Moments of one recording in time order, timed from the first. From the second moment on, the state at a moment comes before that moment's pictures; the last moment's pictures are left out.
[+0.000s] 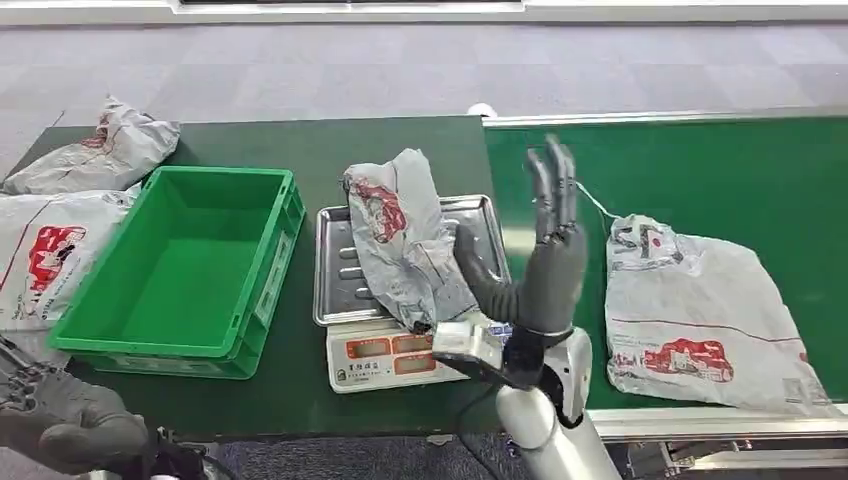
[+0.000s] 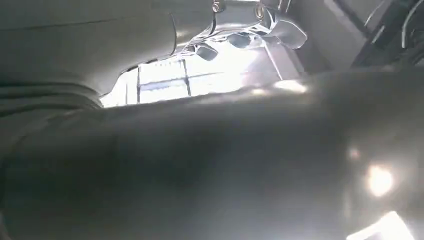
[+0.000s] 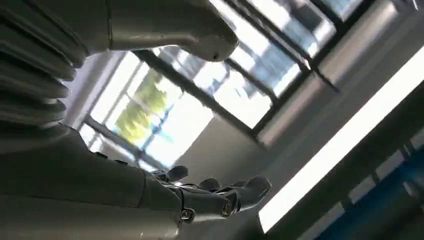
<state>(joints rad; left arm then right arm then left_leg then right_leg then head) 0.17 -0.29 -0.11 -1.93 -0.38 0.70 -0.70 -0.17 0.22 0.31 -1.66 0.86 -0.67 -0.48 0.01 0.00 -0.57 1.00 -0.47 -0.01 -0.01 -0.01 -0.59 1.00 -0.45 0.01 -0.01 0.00</state>
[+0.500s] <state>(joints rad) -0.24 -0.08 -0.19 -1.48 -0.68 0.34 -0.28 0.12 0.29 -0.08 -1.98 0.74 -0.70 -0.70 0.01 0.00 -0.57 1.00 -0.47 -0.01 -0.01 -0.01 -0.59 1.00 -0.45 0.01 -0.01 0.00</state>
